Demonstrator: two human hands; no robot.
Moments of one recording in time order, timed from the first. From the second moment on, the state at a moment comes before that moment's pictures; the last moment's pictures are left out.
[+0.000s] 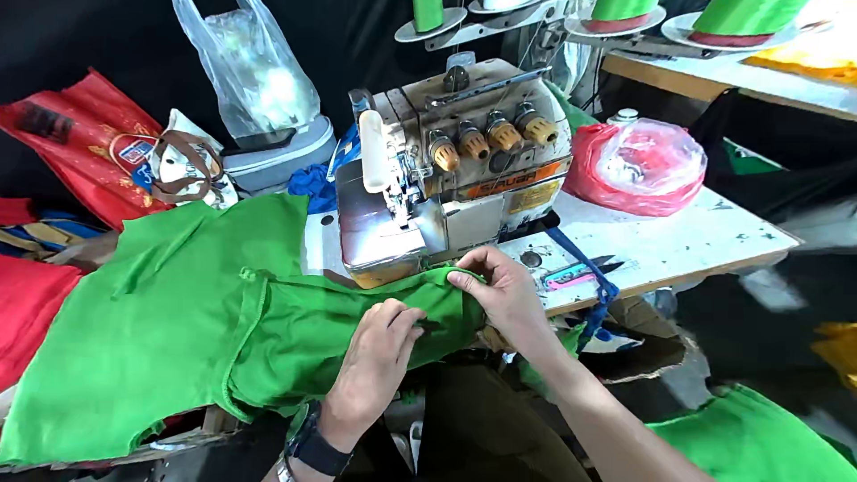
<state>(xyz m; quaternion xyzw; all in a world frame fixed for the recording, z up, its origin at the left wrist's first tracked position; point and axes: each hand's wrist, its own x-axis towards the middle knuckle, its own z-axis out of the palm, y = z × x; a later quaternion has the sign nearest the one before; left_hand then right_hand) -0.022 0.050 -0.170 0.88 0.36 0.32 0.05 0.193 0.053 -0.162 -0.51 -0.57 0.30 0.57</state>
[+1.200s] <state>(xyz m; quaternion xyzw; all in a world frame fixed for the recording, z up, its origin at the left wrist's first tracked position) -0.004 0.085 -0.110 0.87 0.28 0.29 0.29 0.196 0.045 -0.145 -0.44 -0.43 0.53 0.58</state>
